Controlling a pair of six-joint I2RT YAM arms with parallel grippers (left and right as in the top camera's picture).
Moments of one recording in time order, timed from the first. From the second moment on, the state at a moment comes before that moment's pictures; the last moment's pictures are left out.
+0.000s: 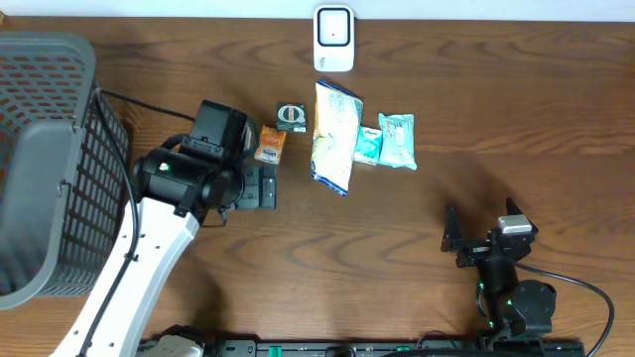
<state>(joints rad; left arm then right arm) -0.32 1.32 1.26 -1.16 0.01 -0.31 0.03 0.01 0.01 -0.07 -0.08 0.02</state>
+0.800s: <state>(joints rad) -0.07 1.32 1.26 -1.16 0.02 -0.39 0.03 0.01 0.01 0.65 -0.48 0.20</state>
